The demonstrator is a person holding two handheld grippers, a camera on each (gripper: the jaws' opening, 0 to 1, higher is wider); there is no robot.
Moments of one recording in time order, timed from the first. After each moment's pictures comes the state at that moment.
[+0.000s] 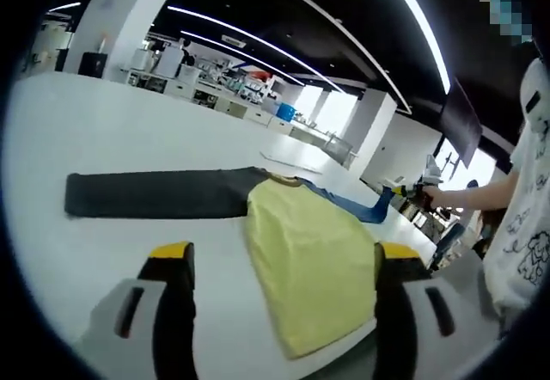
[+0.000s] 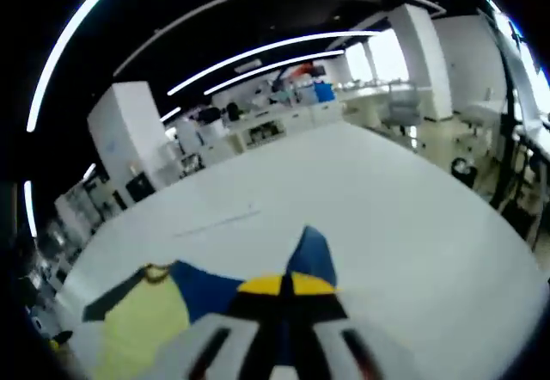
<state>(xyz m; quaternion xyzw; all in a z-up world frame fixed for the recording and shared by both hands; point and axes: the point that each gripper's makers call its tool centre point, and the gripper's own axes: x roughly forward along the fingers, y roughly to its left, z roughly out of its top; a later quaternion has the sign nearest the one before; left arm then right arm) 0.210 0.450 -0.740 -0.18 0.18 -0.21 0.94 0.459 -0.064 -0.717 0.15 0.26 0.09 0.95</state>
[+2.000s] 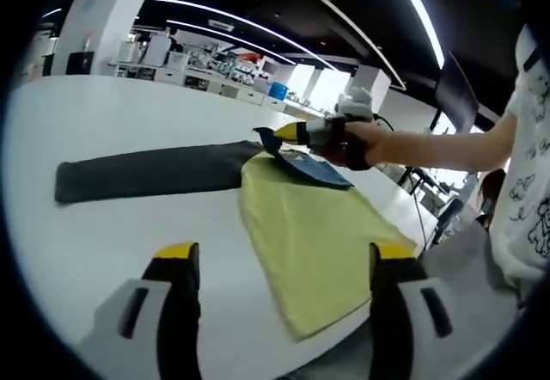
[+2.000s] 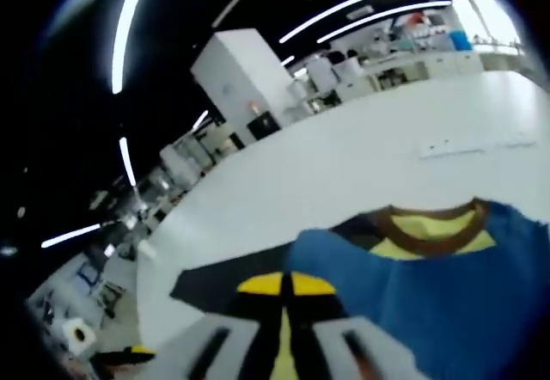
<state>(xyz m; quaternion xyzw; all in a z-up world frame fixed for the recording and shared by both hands) 0.198 0.438 -0.775 -0.16 0.22 -0.22 0.94 0.430 0.371 -0.776 0.15 0.33 0.39 0.84</state>
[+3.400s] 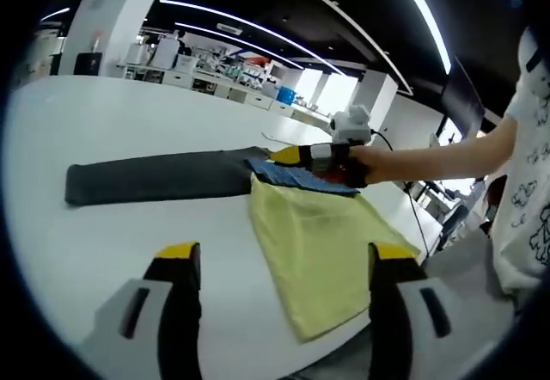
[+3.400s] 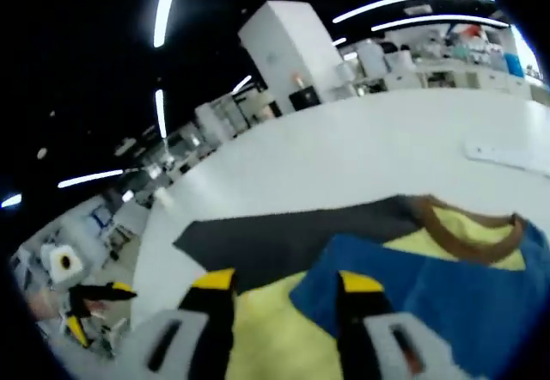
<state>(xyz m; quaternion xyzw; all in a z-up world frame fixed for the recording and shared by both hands) 0.201 0.452 -0.769 -0.16 0.22 -0.21 0.94 0.404 0.378 -0.797 0.05 0.32 0.51 0.80</state>
